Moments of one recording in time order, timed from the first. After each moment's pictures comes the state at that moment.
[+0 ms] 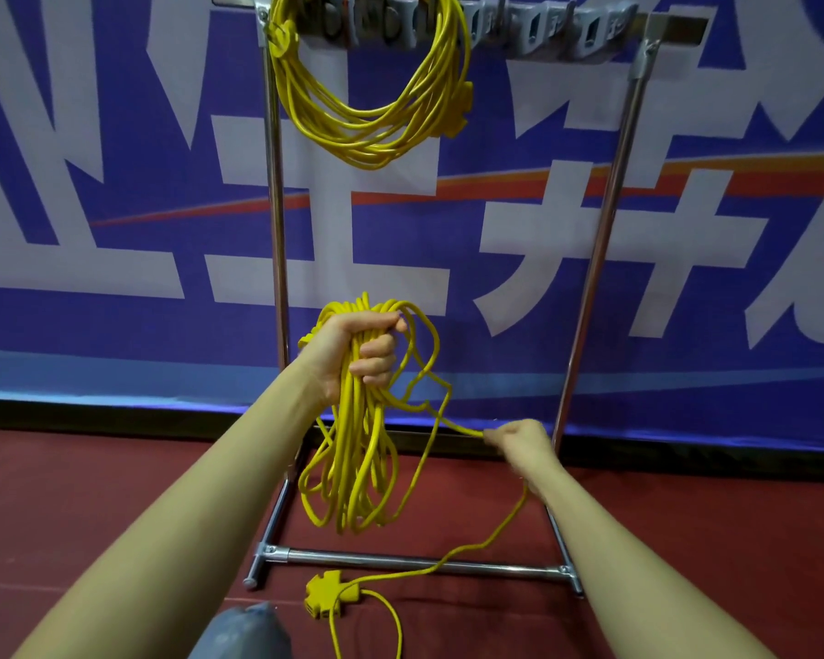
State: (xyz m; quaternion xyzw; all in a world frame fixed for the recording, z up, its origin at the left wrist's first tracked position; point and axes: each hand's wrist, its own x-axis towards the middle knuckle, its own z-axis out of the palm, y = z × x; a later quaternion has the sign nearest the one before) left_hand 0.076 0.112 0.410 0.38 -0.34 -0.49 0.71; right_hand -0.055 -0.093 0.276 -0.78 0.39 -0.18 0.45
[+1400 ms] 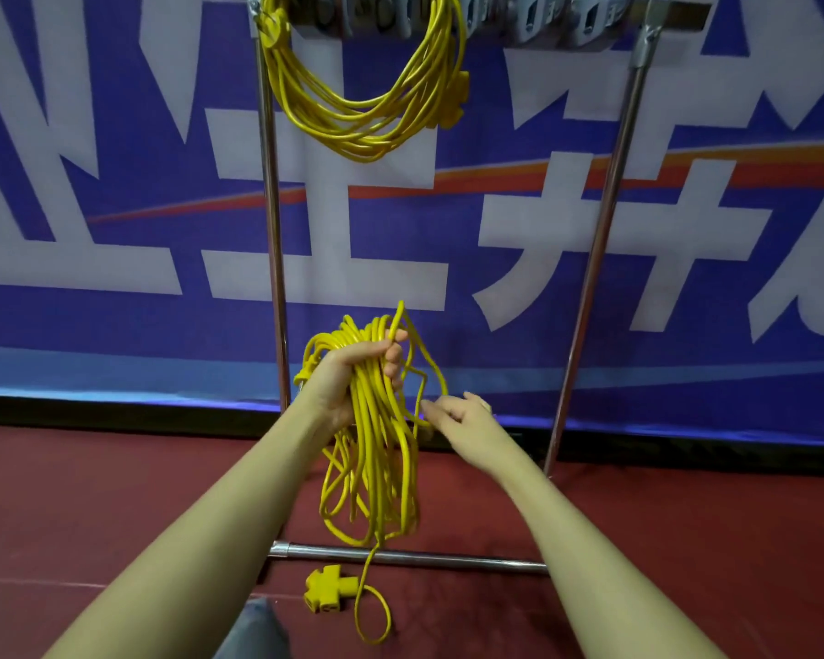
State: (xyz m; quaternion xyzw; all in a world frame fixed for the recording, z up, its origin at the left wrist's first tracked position) left_hand 0.055 0.103 0.379 0.37 -0.24 -0.42 0.79; right_hand -0.040 -0.037 0.310 -0.88 0.13 -0.16 0.43
